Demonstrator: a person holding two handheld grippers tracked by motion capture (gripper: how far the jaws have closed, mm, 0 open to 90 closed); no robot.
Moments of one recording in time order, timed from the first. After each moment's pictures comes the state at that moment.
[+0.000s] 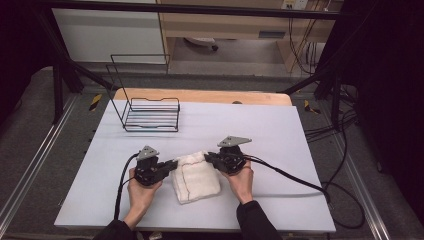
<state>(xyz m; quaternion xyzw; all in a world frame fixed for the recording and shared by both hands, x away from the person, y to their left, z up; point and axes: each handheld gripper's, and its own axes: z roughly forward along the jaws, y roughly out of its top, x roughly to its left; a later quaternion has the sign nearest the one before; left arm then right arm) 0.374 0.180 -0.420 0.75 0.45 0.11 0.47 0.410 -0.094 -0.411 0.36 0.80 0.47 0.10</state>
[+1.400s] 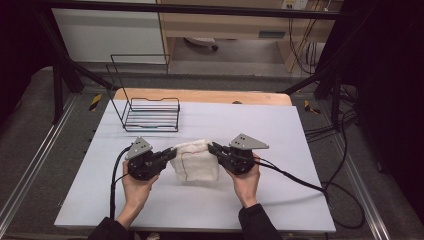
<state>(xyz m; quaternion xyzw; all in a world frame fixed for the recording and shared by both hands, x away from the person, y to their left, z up) 0.364 0.182 -0.371 0.73 0.39 0.17 0.54 0.381 -0.108 -0.370 0.34 0.73 0.56 0.18</state>
